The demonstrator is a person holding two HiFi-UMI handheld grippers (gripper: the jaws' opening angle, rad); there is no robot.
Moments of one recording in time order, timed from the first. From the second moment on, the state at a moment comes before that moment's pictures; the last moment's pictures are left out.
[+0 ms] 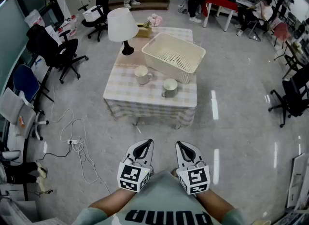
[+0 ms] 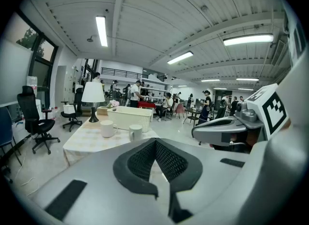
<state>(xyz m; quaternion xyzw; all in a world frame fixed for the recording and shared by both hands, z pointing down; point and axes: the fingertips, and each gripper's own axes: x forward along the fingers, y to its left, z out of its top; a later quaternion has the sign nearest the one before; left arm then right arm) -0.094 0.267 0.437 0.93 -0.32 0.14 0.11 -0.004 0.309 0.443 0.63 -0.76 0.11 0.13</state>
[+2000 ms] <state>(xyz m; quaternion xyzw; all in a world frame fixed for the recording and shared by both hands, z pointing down) -0.150 0.172 0.445 0.94 -0.30 0.13 0.12 -0.053 0.211 0.447 0.65 -0.74 0.12 0.14</state>
